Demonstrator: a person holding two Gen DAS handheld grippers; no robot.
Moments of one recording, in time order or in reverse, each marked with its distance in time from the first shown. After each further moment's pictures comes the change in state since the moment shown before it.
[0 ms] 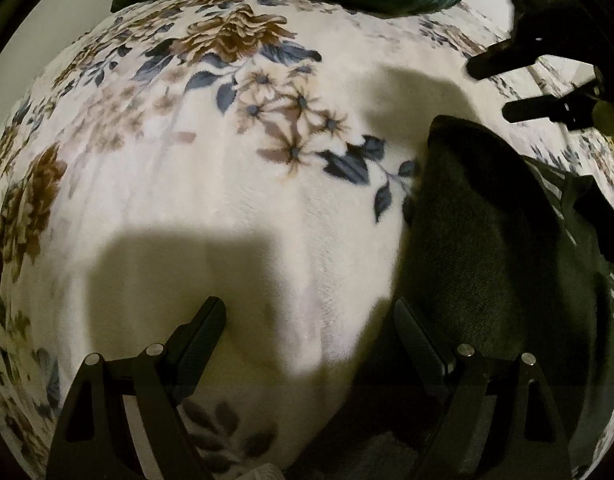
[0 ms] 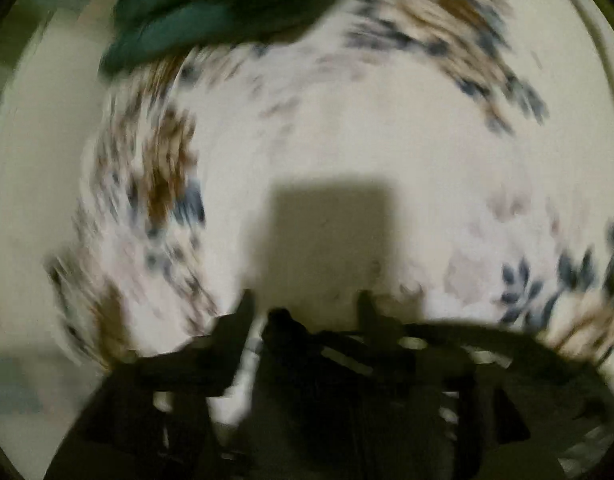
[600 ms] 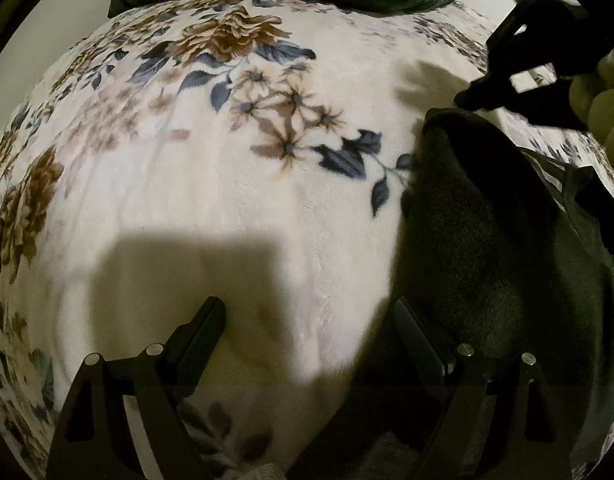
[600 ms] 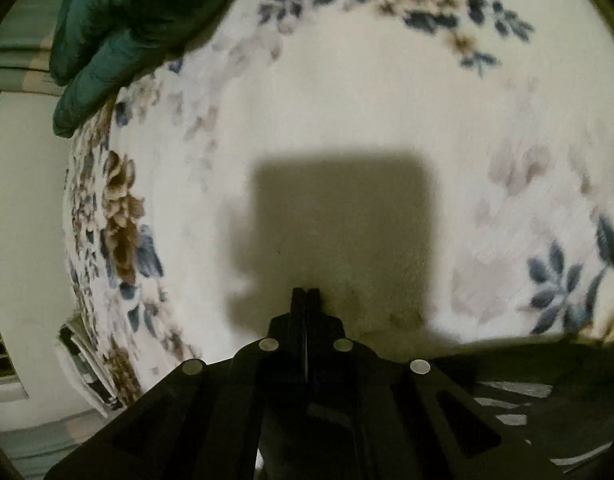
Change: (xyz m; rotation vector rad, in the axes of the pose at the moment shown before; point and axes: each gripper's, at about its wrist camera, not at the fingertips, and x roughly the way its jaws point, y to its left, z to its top) left arm 0.004 -0.004 -0.004 0.010 -0.015 -0.002; right arm 0.009 -0.063 0.013 0.361 -0.009 0.140
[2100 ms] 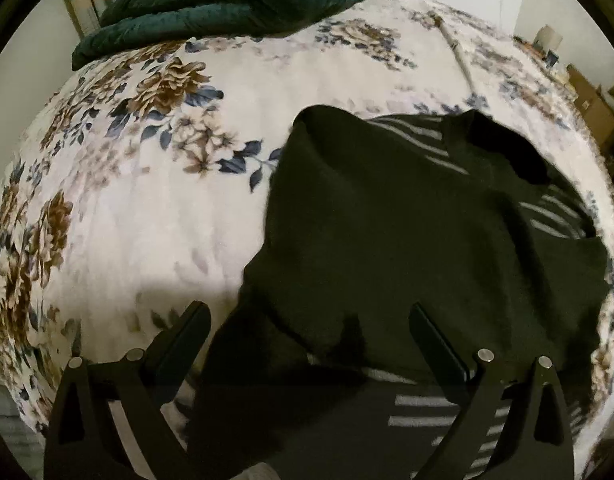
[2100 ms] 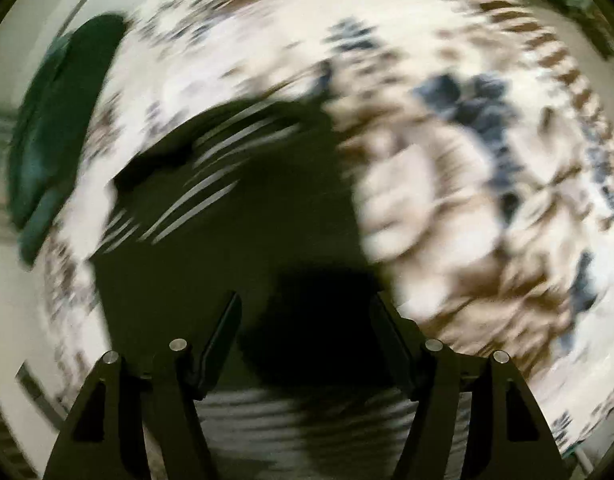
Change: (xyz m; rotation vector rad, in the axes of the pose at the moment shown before) left arm -0.079 -0.081 -0.034 0.186 -0.002 -0.007; right arm -0.224 -0.304 -0.362 0.563 -0.328 -0.244
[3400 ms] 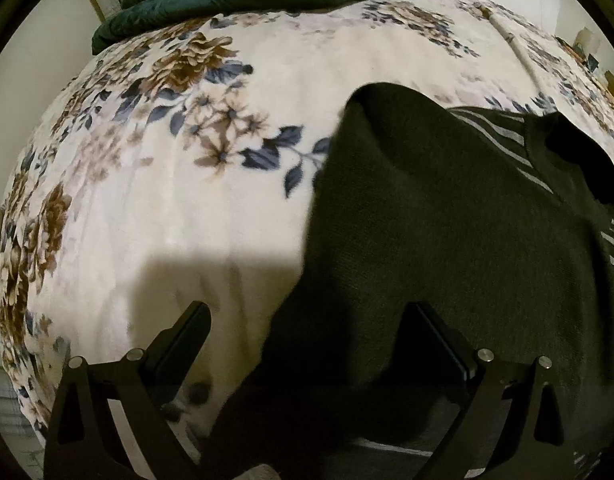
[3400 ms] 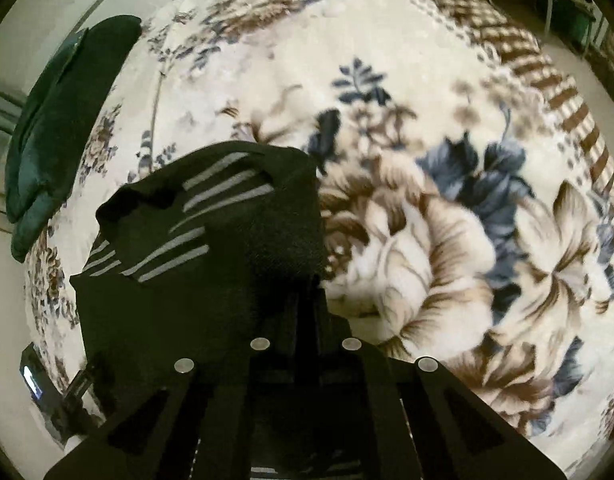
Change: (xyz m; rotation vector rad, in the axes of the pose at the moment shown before) left arm 0.055 0.023 0.017 -0.068 0.018 0.108; right arm 0.000 0.021 0.024 -0.108 -0.102 -0.004
